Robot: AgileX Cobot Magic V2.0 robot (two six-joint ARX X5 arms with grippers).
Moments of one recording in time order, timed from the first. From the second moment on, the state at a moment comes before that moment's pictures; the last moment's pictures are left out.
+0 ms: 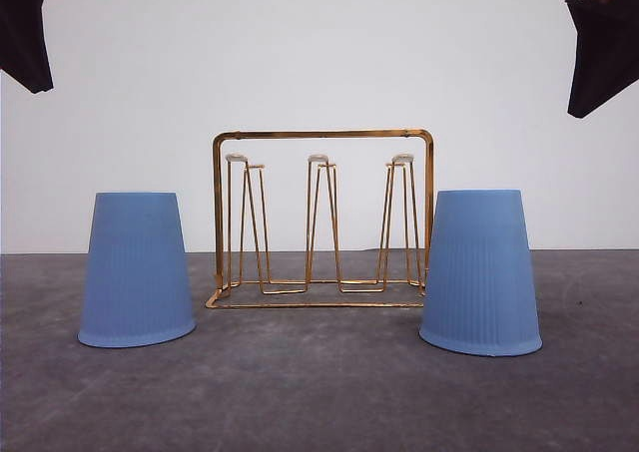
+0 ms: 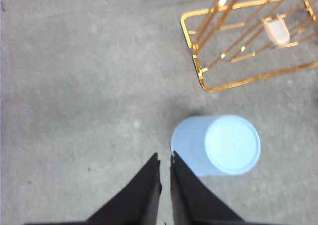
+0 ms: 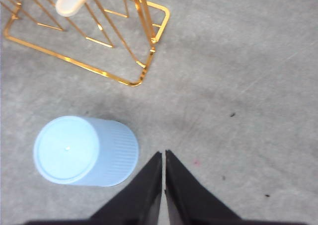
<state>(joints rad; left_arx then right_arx) -0.17 1.30 1.32 -0.98 0.15 0.04 0.19 1.24 1.12 -0.80 -0.21 -0.06</state>
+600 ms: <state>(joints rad) -0.30 1.37 1.32 -0.90 0.19 0.01 0.19 1.24 1.12 -0.82 -0.22 -0.06</state>
